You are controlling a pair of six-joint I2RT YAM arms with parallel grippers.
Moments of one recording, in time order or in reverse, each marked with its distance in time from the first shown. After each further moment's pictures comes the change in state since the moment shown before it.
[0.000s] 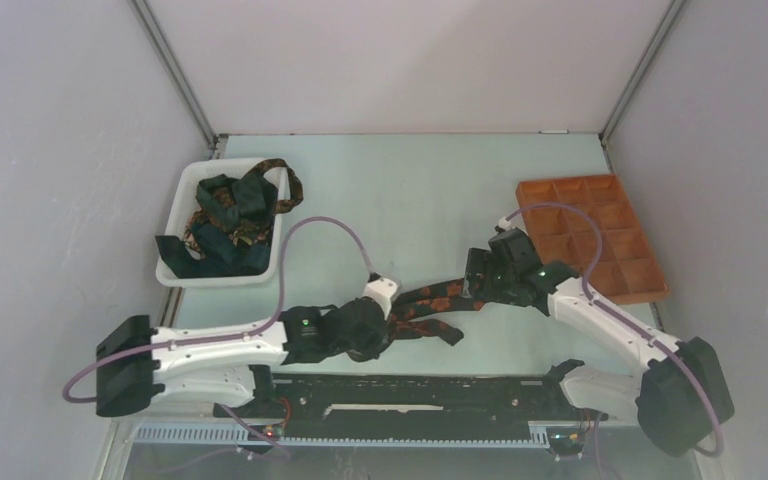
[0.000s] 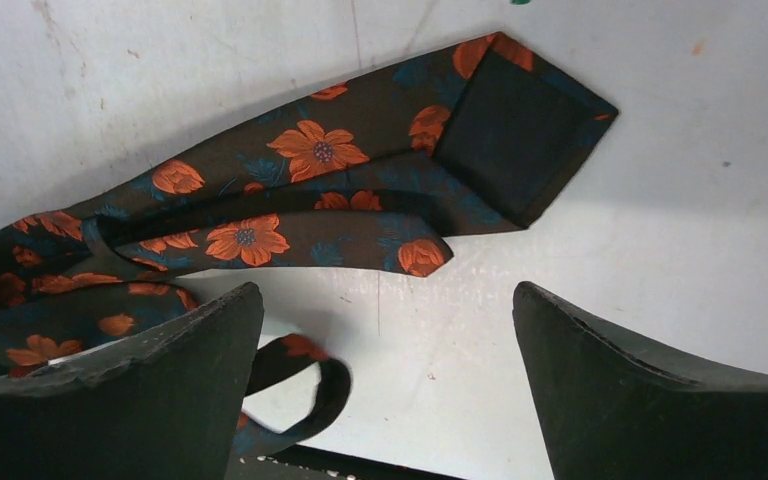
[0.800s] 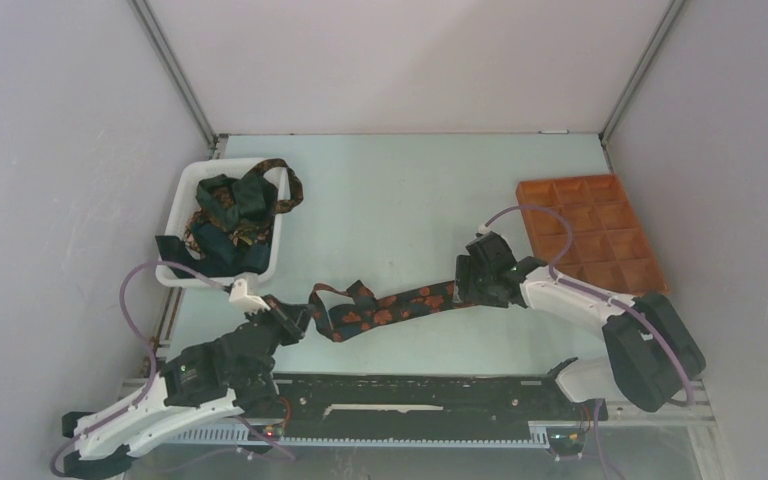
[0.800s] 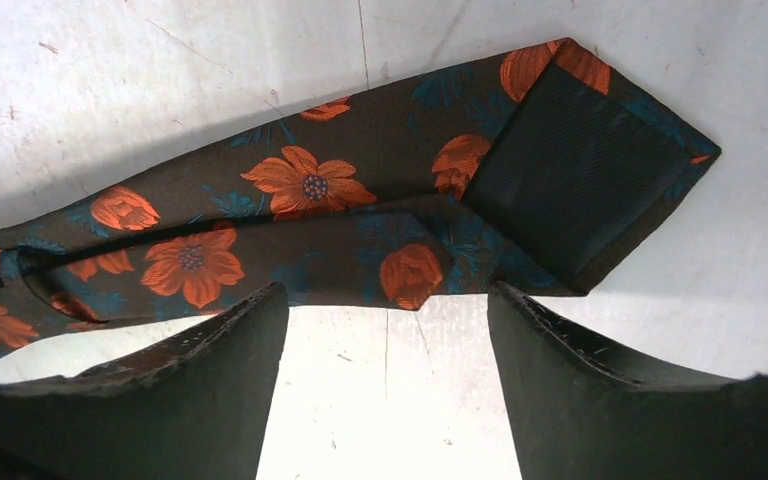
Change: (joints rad) left arm 0.117 -1.046 -0.224 -0.402 -0.480 -0.467; right arm 0.080 0.255 -0.005 0.156 0.030 0.030
